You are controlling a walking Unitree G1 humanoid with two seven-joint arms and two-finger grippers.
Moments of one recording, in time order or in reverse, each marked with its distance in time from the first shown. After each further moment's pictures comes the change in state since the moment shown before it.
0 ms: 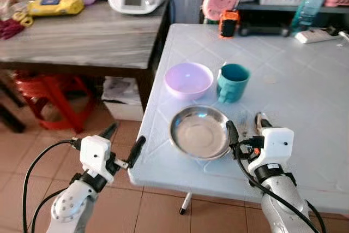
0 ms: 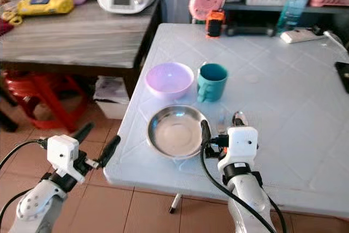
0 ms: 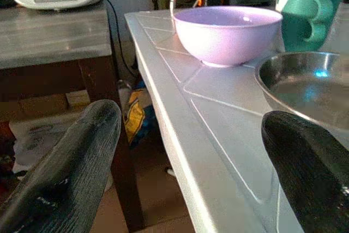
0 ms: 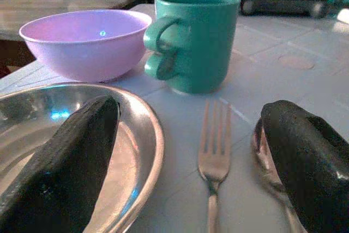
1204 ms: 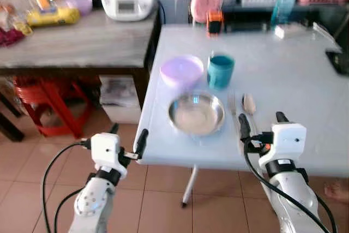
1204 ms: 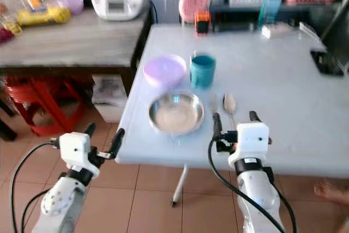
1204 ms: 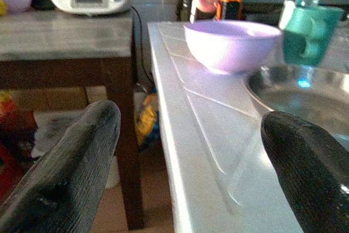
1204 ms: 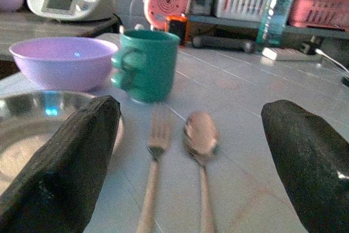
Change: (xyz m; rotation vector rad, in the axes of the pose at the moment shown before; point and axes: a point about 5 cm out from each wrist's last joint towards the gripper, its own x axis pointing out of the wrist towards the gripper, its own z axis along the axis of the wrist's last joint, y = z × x) left arm 0.024 -0.012 -0.010 -0.078 -0.025 0.209; right arm 0.006 -0.015 0.012 -0.112 -0.095 -0.059
